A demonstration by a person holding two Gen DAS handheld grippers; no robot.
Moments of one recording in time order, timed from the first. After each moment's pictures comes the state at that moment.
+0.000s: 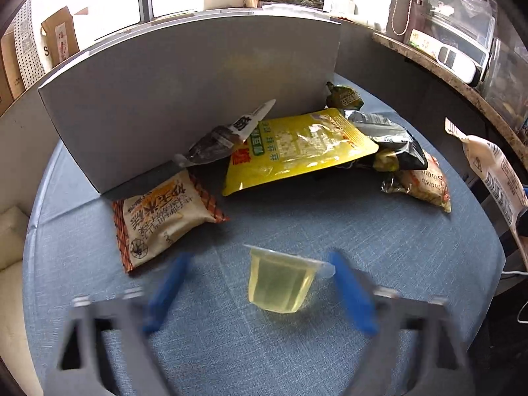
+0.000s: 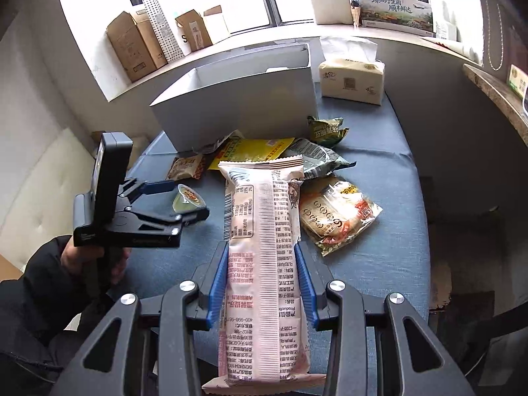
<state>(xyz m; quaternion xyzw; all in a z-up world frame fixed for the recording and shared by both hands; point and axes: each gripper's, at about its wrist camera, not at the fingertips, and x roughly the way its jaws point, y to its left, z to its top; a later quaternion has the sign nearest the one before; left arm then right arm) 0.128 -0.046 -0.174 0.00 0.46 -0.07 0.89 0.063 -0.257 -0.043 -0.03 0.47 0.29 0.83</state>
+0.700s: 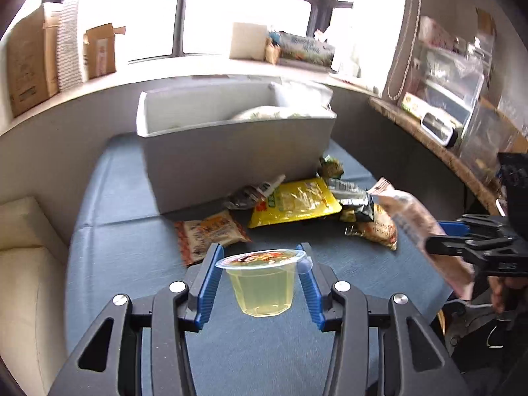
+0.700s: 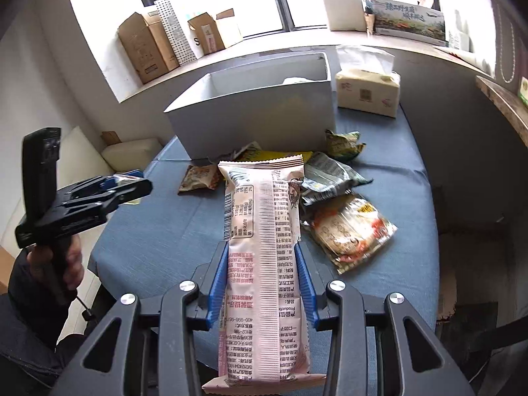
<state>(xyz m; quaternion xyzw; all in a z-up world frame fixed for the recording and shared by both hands) 0.051 -0.002 -0.074 -0.06 0.37 -0.05 0.93 0.068 -0.239 -0.032 -0.04 0.46 0.31 0.83</state>
